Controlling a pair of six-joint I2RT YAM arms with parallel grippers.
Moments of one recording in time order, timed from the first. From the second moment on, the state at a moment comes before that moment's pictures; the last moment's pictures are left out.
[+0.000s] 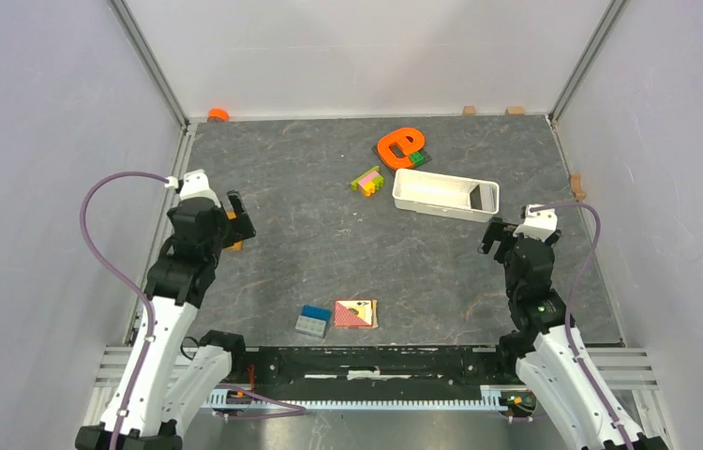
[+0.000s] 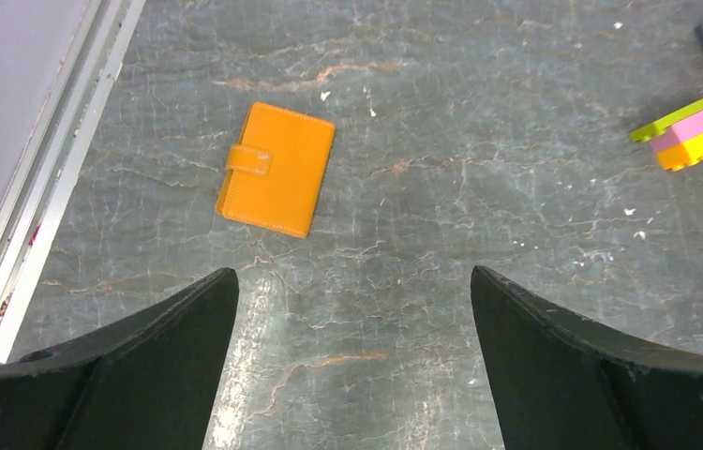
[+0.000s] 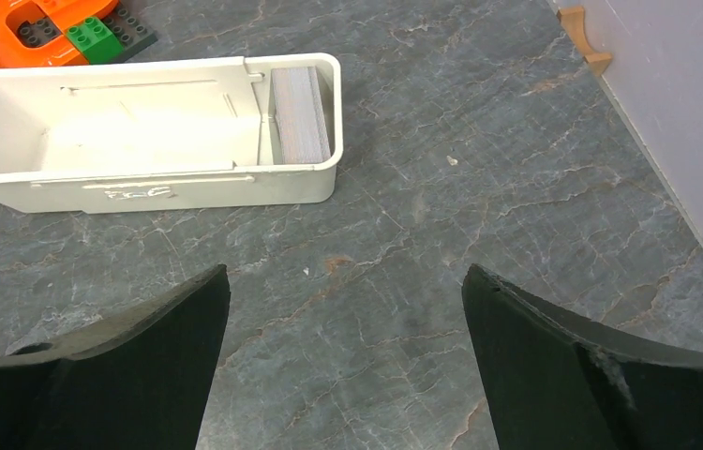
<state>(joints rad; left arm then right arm) -0.16 0.73 0.85 -0.63 -0.31 -0.30 0.21 0.54 0.31 -0.06 0.41 0.16</state>
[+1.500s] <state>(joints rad) 0.44 1.67 1.03 -0.60 0.22 -0.26 0.21 0.51 0.32 -0.06 0.35 0.15</state>
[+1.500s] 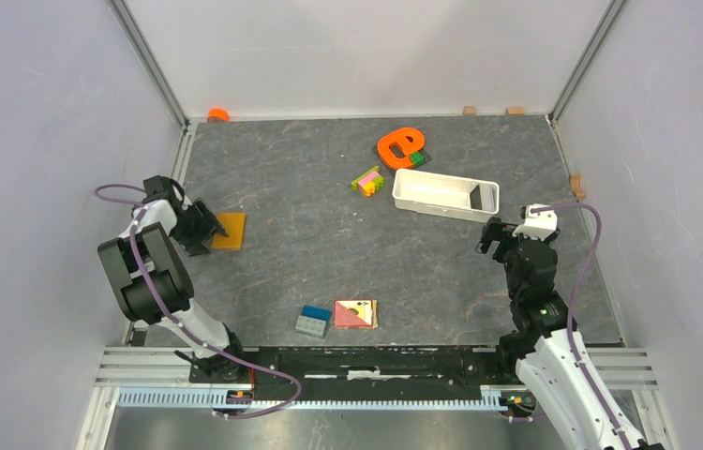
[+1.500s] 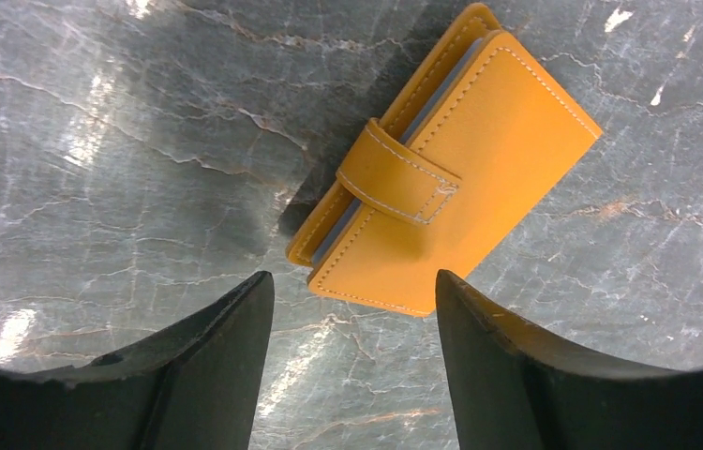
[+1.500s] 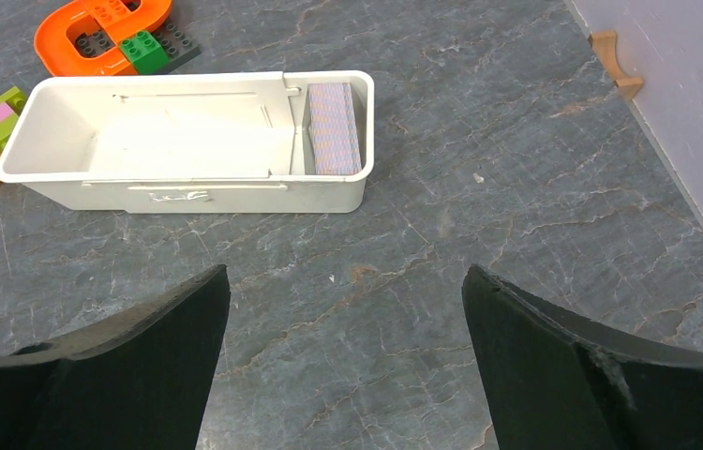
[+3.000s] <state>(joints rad) 0.31 1.72 1.02 -0.57 0.22 -0.29 0.21 0.52 0.32 -0.06 0.34 0.15</state>
